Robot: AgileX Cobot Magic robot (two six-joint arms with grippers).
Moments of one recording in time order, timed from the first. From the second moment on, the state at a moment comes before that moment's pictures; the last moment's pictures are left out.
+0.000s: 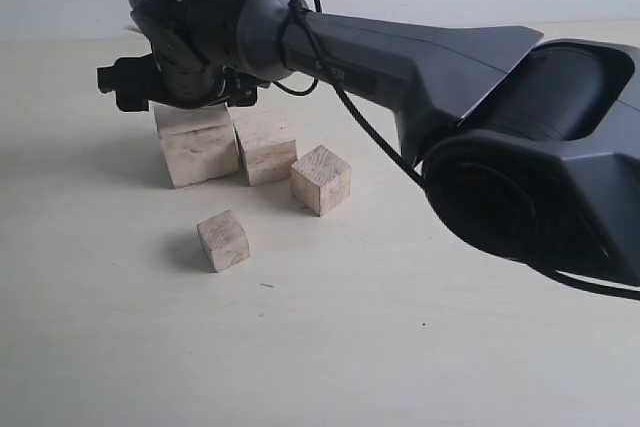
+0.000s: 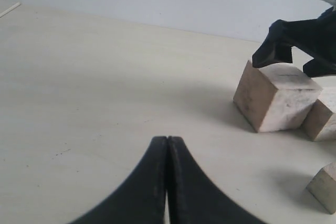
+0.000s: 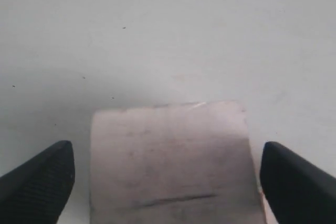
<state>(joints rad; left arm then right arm) 0.01 0.01 0.00 -0.06 0.37 -0.08 0.99 2.51 -2.24 -0.35 0.82 0.86</state>
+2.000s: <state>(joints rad) 0.01 0.01 0.00 -0.06 0.37 -0.08 0.99 2.50 -2.24 -0.13 0.87 0.77</state>
